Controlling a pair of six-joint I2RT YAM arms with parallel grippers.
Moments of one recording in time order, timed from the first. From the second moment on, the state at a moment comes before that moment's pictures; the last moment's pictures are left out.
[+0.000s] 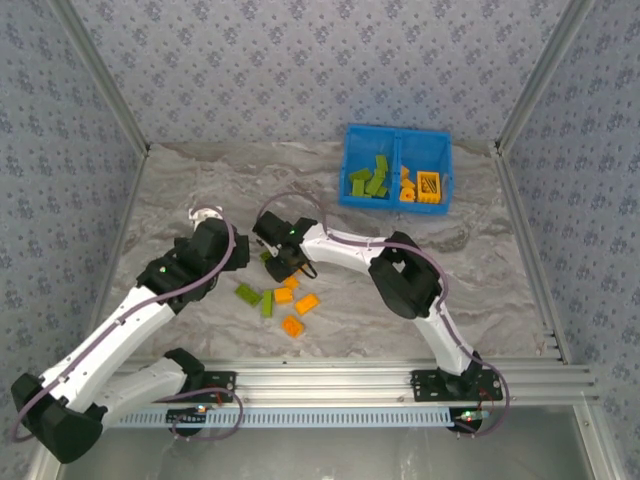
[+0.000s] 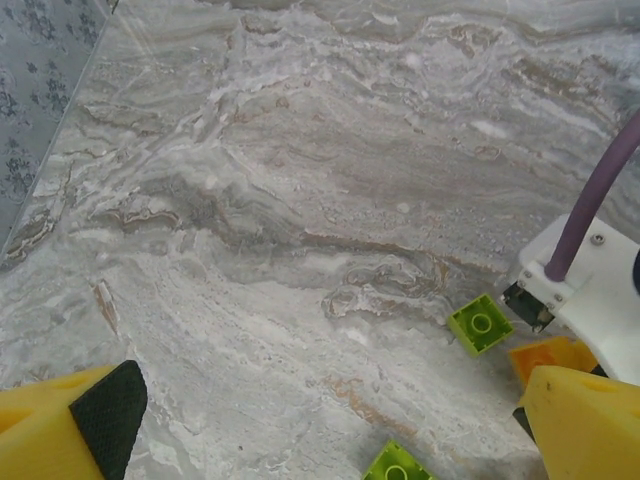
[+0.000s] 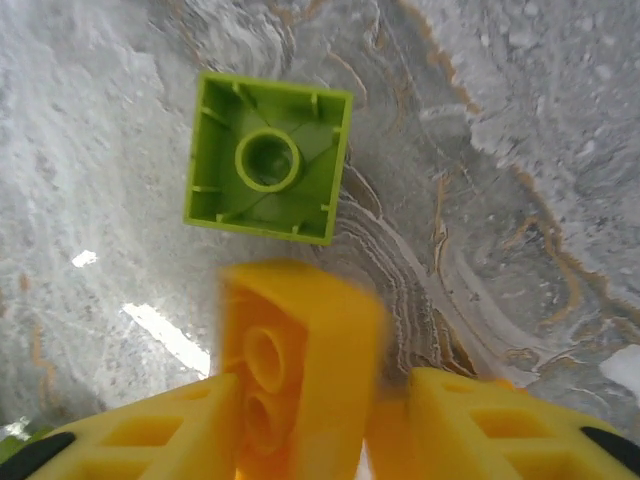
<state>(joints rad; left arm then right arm) -0.63 0.95 0.91 -0.79 -0.57 -0.45 0.96 2.22 1.75 -0.75 0.06 0.17</state>
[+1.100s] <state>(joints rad) -0.64 0.93 0.84 -0.46 -0.05 -0.31 0.53 1.62 1.38 -0.57 0.17 0.25</state>
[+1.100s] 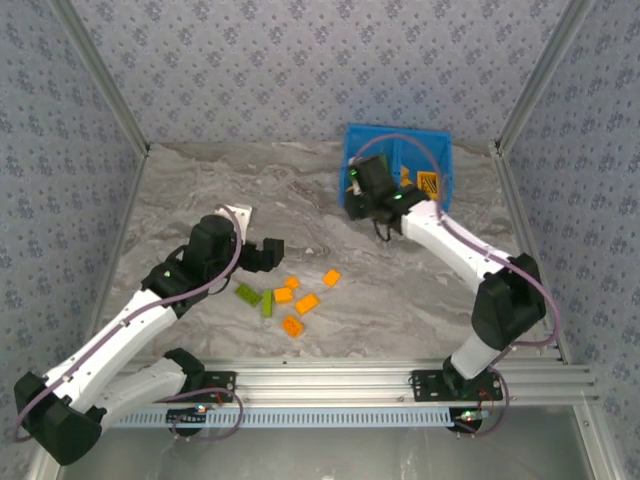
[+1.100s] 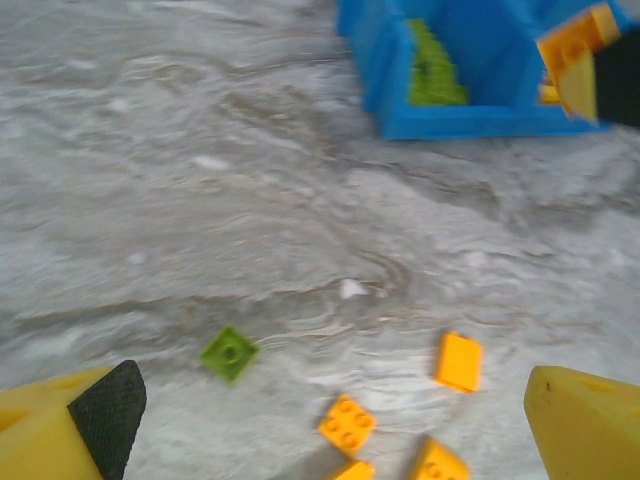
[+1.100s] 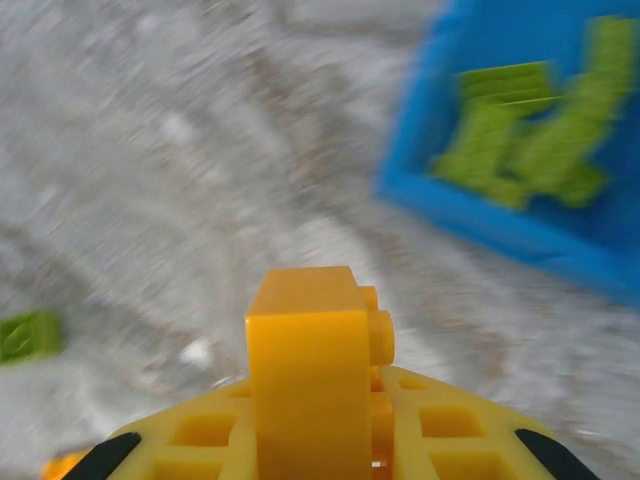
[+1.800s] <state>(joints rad) -0.78 0.97 0.84 -0.40 0.00 -0.28 0.12 2.11 1.74 -0.57 0.18 0.32</state>
